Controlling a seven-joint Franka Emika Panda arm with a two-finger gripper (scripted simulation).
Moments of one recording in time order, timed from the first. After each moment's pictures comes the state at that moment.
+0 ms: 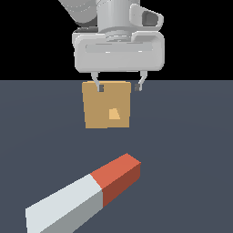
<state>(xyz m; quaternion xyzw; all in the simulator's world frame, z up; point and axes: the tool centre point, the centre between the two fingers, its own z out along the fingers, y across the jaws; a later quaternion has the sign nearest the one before) 0.007 0.000 0.176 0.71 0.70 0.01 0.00</state>
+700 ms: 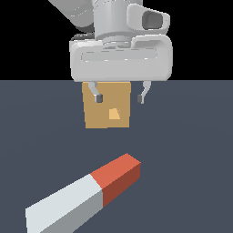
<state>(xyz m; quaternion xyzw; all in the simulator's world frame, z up) 0.006 -0.040 0.155 0.77 0.64 0.01 0.00</state>
